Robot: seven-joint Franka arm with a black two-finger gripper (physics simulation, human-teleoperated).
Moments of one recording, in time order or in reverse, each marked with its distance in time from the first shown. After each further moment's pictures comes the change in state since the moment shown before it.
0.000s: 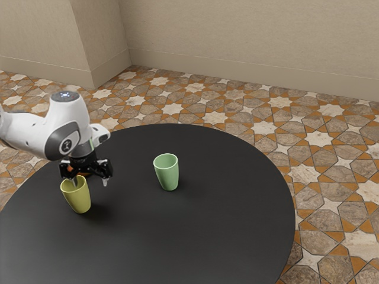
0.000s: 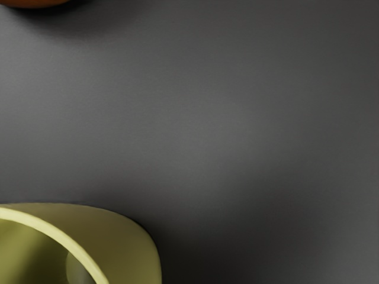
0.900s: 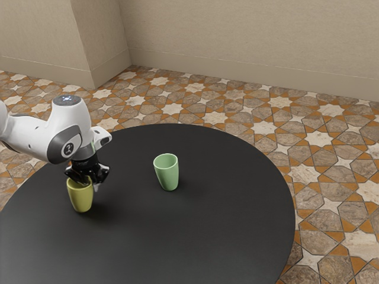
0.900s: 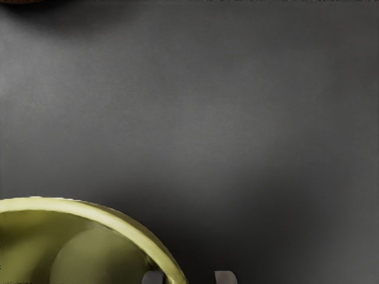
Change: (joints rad) arm -0.001 0.021 0.001 0.001 -0.002 0.024 -0.001
